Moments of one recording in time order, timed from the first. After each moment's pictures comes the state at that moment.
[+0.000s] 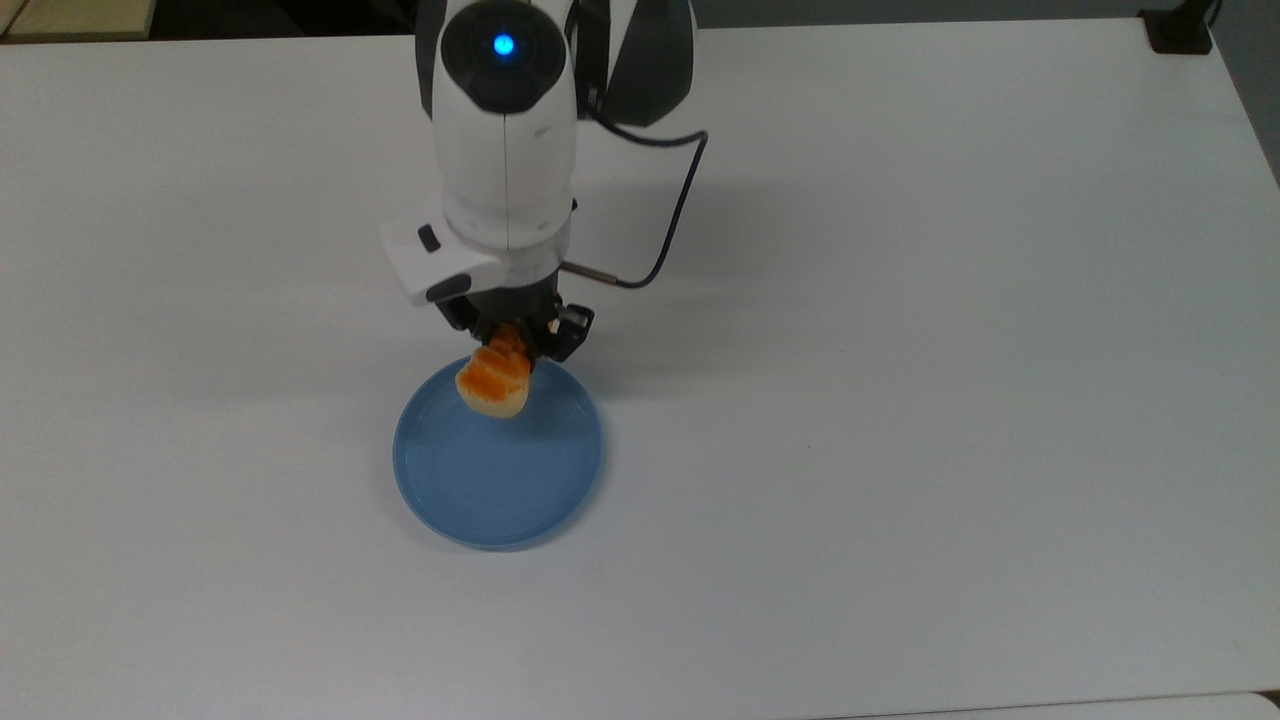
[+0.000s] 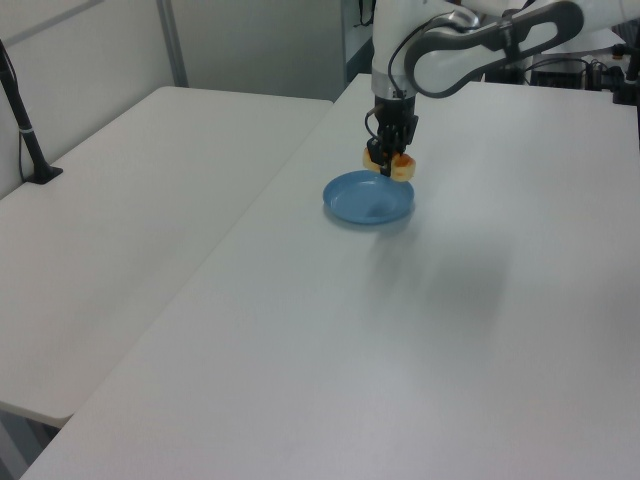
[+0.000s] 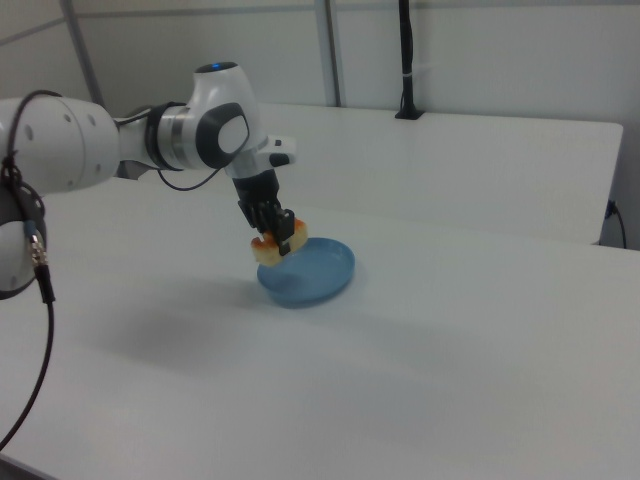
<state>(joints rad) -0.02 0.52 0.04 -1.43 -0.14 2.02 0.36</state>
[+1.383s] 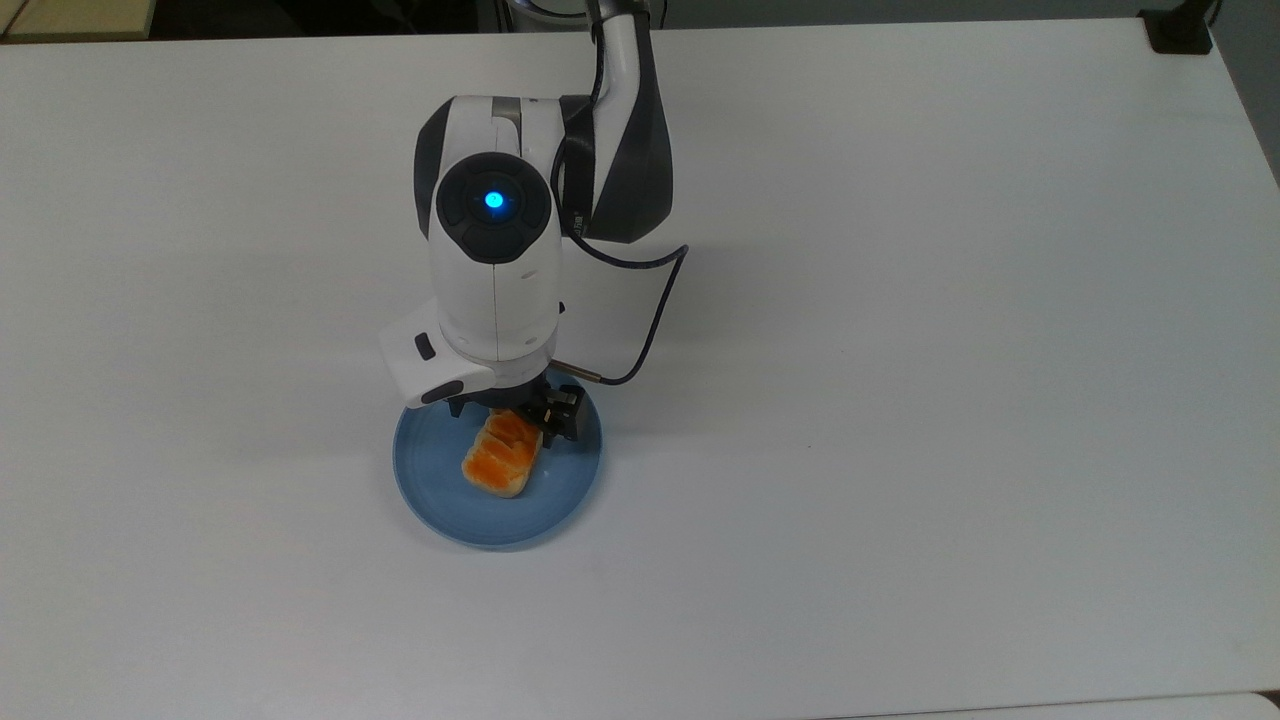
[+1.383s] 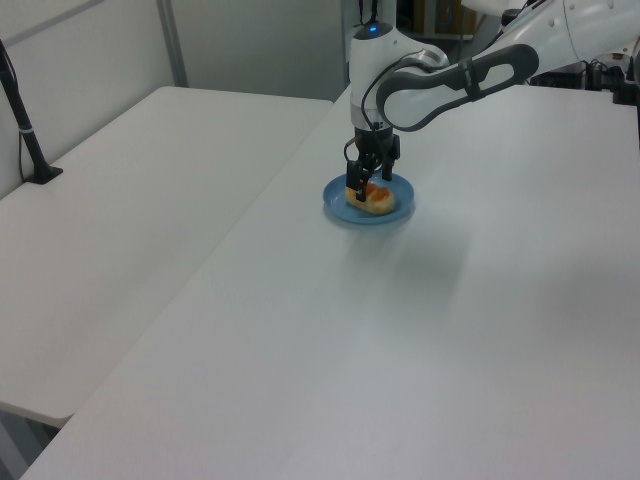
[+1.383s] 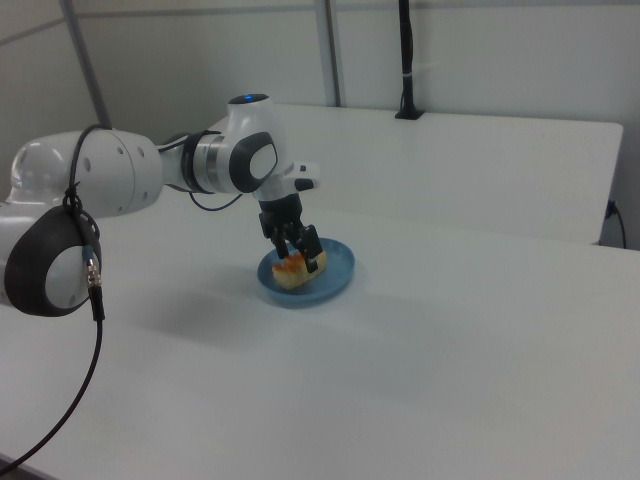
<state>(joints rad) -0.02 0.74 0.02 -1.23 -0.14 2.02 0.36</state>
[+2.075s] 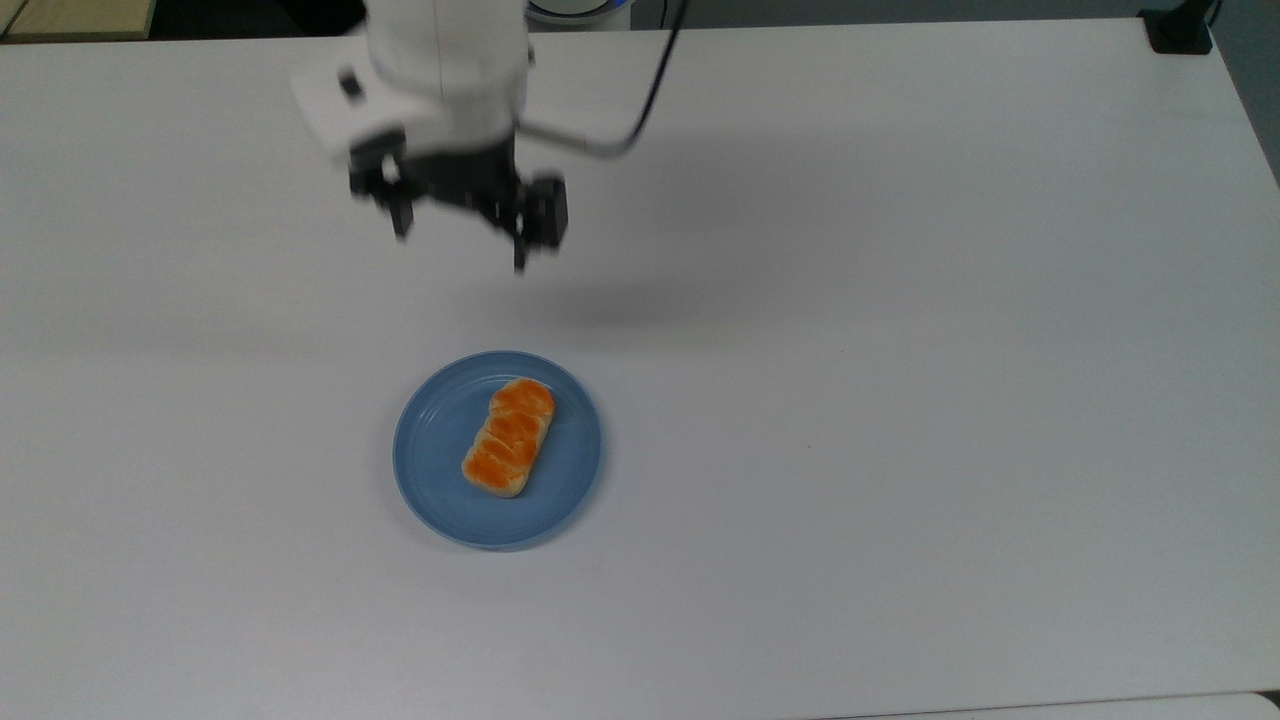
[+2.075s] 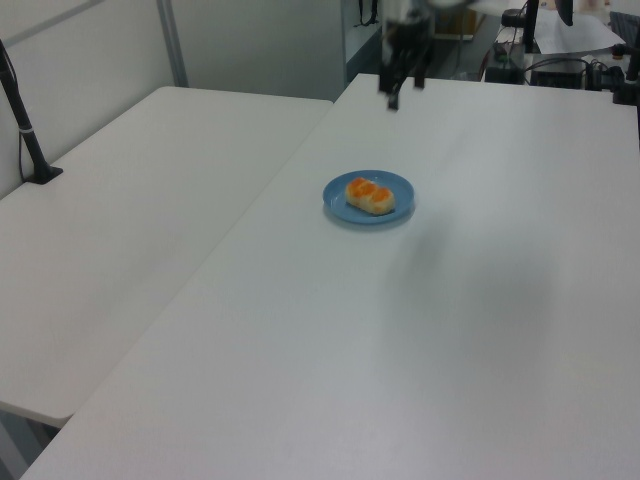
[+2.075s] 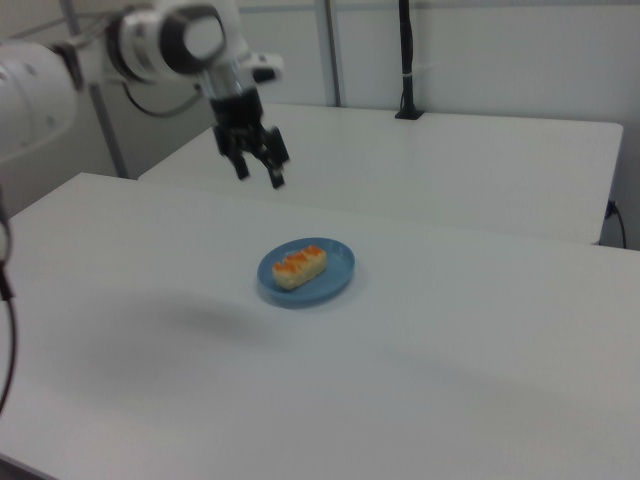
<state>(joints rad) -0.02 0.38 0.02 -1.22 -0.13 1.65 0.23</state>
